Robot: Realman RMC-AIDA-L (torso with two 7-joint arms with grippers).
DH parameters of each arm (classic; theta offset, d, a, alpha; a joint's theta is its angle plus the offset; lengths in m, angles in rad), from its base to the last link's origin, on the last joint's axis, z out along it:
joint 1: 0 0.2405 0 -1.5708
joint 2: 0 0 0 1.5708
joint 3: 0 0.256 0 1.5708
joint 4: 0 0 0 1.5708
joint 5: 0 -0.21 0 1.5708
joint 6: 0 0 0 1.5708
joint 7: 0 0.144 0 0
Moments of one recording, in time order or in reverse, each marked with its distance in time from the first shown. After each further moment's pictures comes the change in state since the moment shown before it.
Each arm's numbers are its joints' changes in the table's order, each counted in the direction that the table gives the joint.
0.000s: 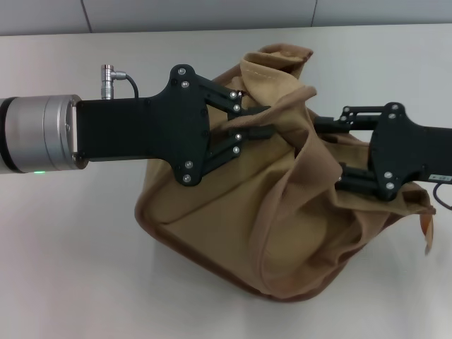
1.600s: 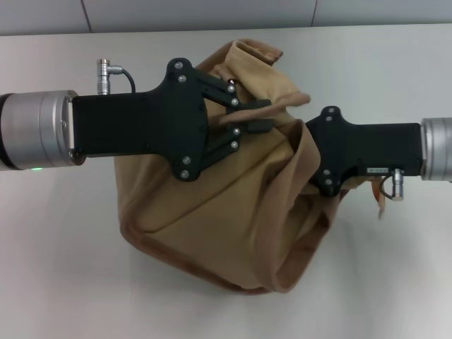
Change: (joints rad) left arm -0.004 -0.001 -0.019 0.003 0.005 0.014 0.023; right arm 0.068 0.002 -0.228 -0.024 -0.045 0.203 0.083
